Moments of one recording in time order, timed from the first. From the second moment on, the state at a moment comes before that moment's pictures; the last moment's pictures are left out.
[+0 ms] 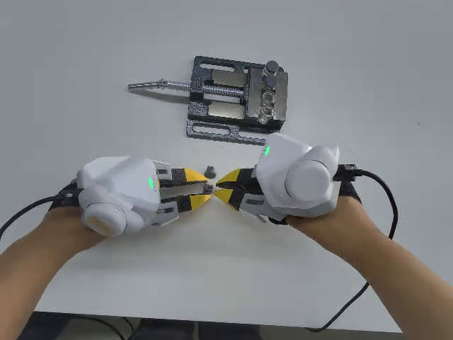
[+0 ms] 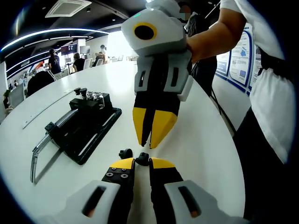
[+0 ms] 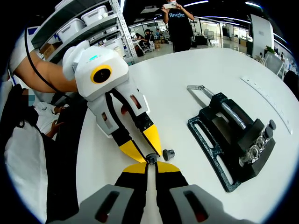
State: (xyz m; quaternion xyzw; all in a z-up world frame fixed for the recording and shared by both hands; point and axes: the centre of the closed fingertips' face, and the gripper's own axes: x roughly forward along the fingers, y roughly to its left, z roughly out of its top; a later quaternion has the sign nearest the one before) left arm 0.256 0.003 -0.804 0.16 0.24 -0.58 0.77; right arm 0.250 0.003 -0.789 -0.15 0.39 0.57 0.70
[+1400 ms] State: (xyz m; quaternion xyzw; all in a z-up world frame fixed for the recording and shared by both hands) left arm 0.257 -0.004 -0.809 0.17 0.24 -0.57 0.77; right arm 0.256 0.006 -0.794 -0.18 0.39 0.56 0.71
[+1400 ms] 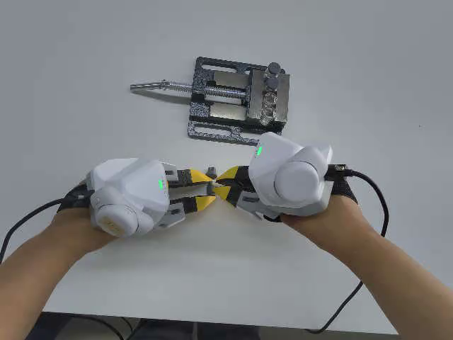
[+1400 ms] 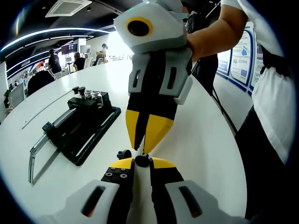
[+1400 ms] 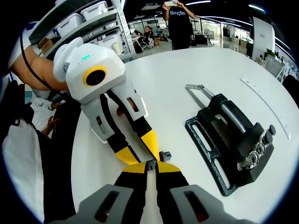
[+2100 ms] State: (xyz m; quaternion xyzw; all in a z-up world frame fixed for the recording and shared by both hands) left arm 0.256 -0.003 -0.810 0.18 0.23 -0.57 0.77; right arm 0.255 0.013 -0.796 -0.16 0.42 0.55 0.71
